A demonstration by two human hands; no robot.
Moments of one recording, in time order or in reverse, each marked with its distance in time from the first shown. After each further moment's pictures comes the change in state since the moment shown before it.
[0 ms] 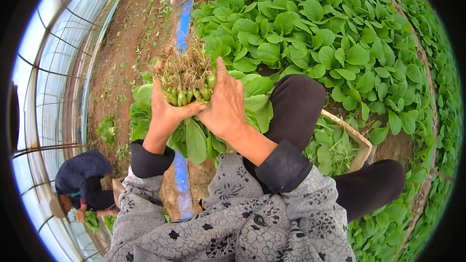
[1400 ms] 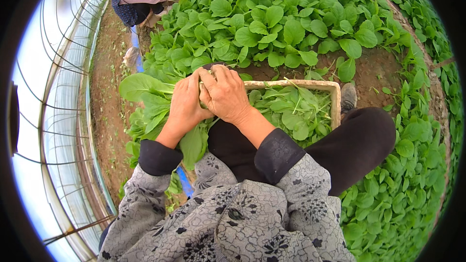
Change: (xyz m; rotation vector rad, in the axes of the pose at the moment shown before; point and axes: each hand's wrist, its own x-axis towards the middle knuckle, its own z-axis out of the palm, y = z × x) left_hand 0.022 -0.035 0.178 1.040 -0.608 0.608; right_hand -0.069 0.074 -0.159 -0.442 0.517 -0.197
